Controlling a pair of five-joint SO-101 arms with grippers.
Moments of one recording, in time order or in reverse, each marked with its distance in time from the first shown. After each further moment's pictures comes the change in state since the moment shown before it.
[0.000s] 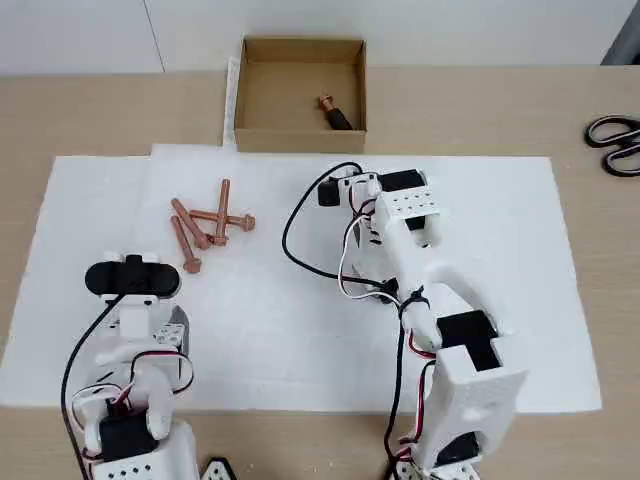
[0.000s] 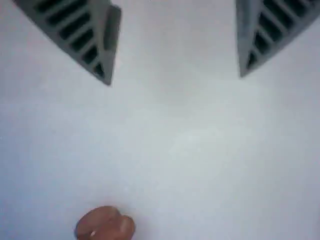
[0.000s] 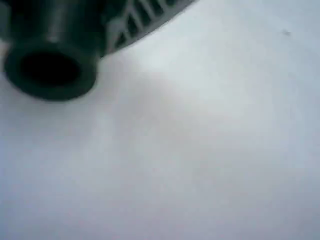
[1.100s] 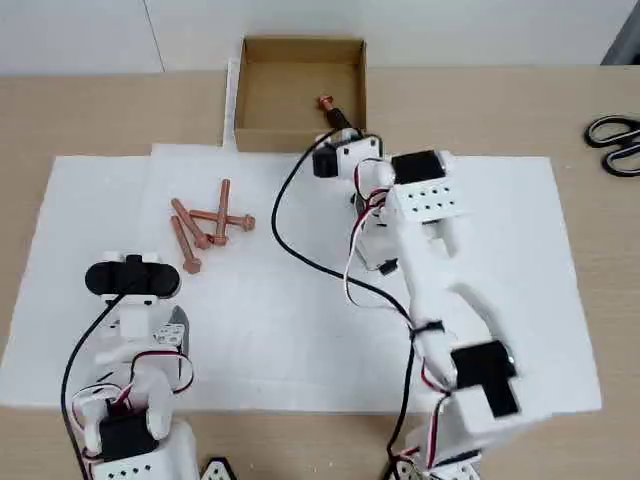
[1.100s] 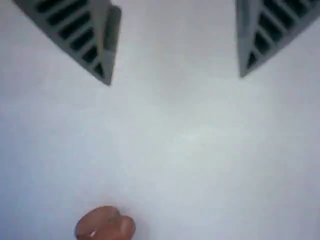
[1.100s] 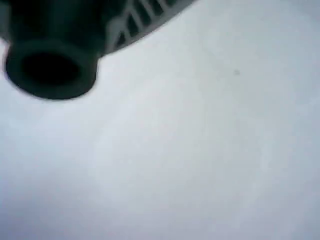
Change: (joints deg) left arm 0.0 0.0 0.0 0.0 0.0; right arm -0.4 -13.8 -5.5 6.7 2.5
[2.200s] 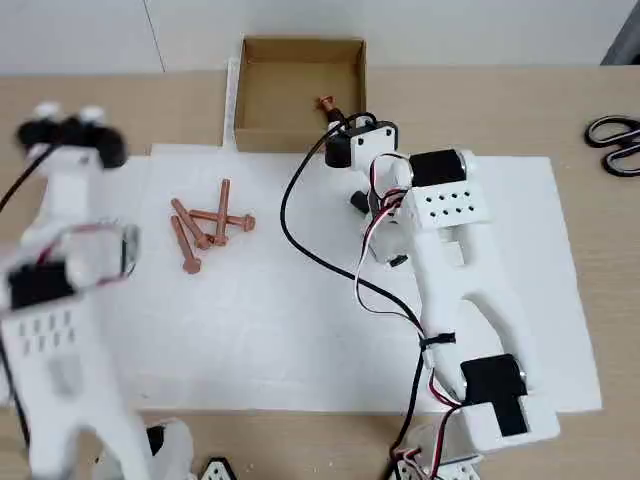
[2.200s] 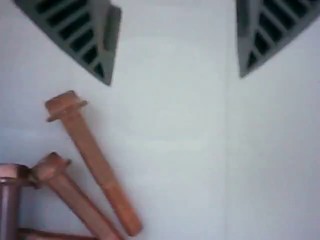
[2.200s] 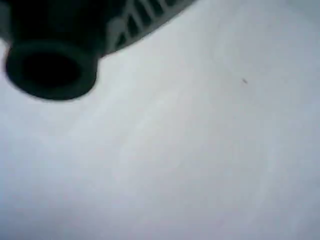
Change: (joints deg) left arm -1.2 74.6 -70.3 8.7 -5.0; right arm 2.3 -2.9 0.0 0.4 0.1
